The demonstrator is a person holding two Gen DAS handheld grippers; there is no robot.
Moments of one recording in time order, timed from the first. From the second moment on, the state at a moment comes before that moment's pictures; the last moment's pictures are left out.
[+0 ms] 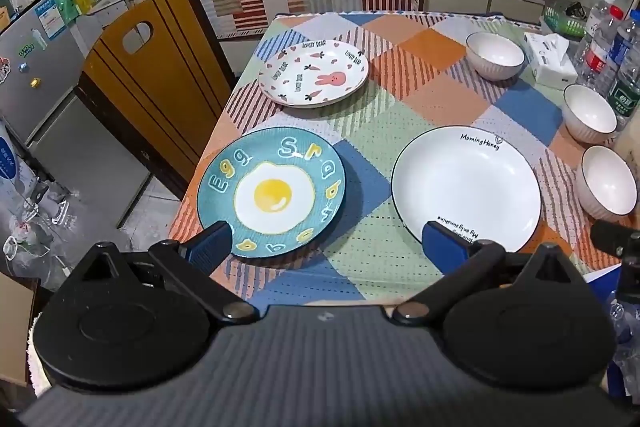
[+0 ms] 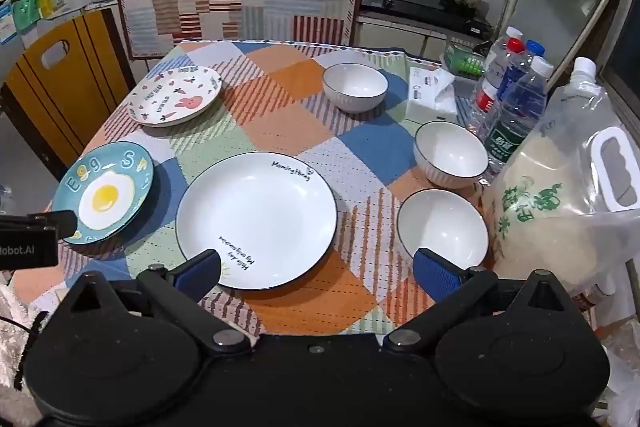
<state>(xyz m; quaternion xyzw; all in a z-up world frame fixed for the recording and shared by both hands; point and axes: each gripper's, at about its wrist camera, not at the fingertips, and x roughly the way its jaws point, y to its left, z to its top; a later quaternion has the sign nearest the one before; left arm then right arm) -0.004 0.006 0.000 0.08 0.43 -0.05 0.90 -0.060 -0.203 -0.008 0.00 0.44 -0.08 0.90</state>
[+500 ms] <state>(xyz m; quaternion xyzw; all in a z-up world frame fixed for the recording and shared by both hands) -0.016 0.004 -0.014 0.08 0.41 -0.08 0.91 -0.083 -0.203 -0.019 0.00 0.39 -0.08 0.92</state>
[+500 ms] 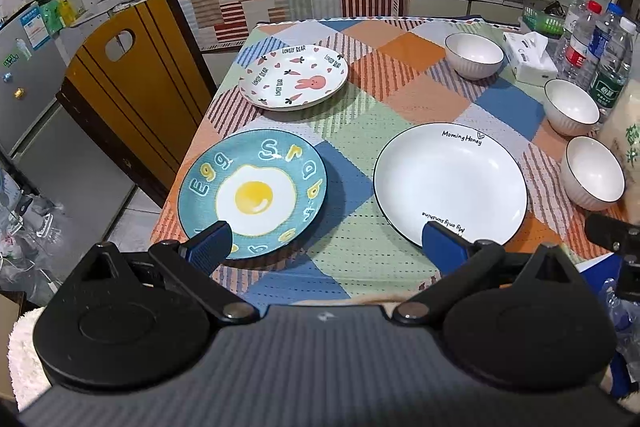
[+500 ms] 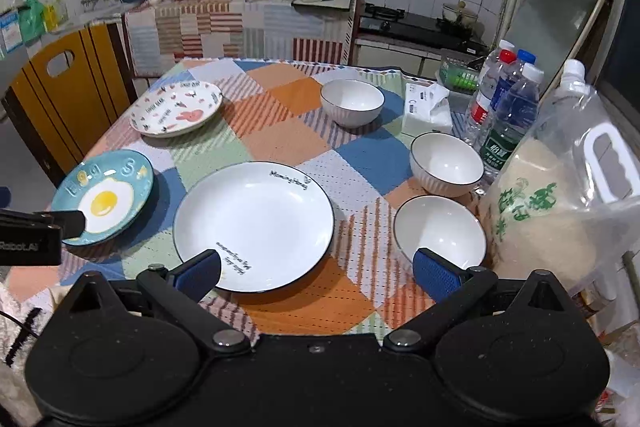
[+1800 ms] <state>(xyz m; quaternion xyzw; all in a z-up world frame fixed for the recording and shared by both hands) -0.019 0.014 -0.025 0.03 0.41 -0.10 0.90 -0.087 -0.208 -0.031 -0.01 0.39 -0.09 0.92</state>
